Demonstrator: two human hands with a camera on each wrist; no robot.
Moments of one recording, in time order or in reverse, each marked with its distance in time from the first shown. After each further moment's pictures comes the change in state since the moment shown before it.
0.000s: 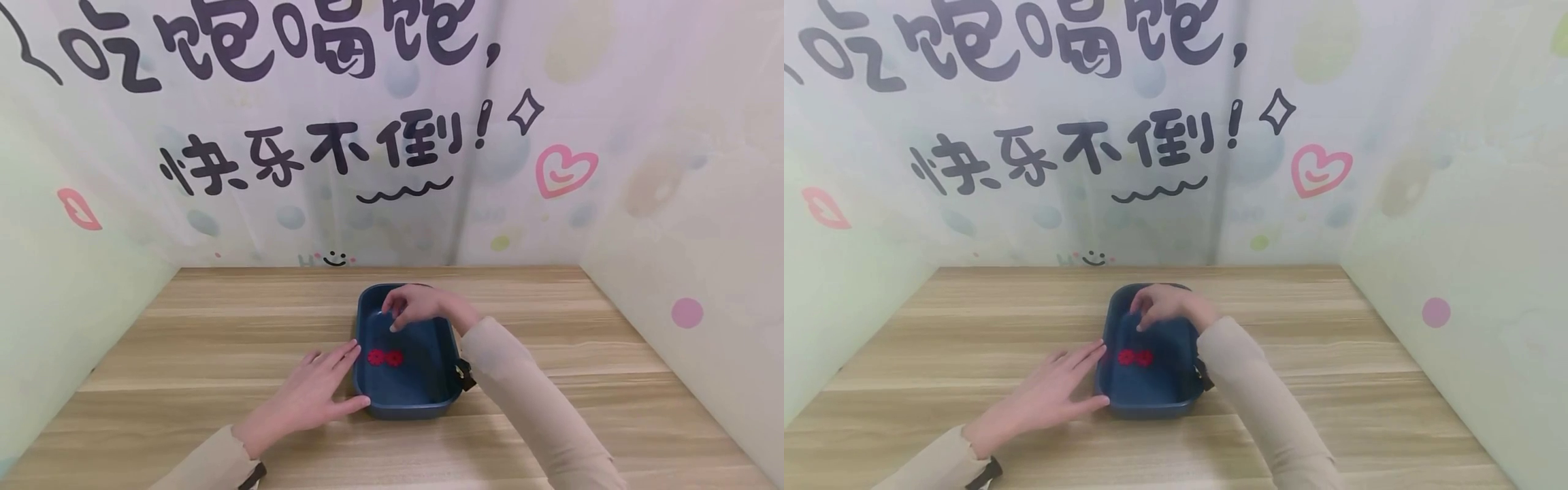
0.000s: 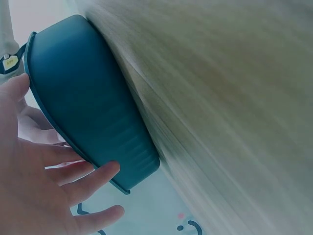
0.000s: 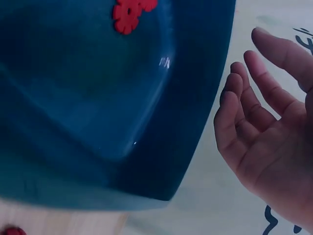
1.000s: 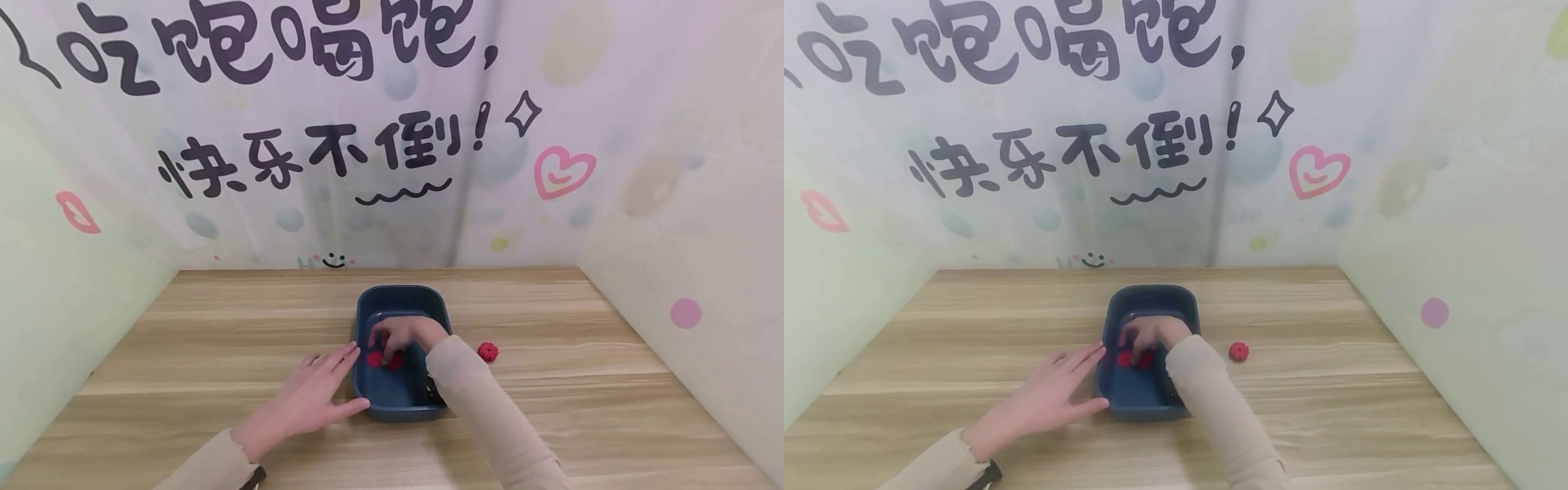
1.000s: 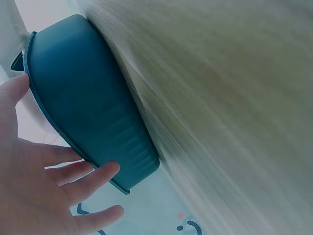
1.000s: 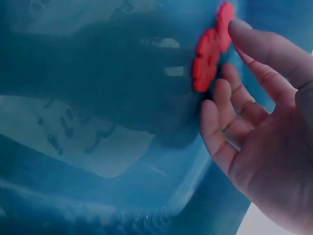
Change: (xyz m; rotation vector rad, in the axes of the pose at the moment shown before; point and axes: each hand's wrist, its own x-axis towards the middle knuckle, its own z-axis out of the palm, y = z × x) left_hand 0.001 -0.001 0.001 -0.002 -0.008 -0.002; right_hand 0.035 0.015 0.050 0.017 -0.173 0.207
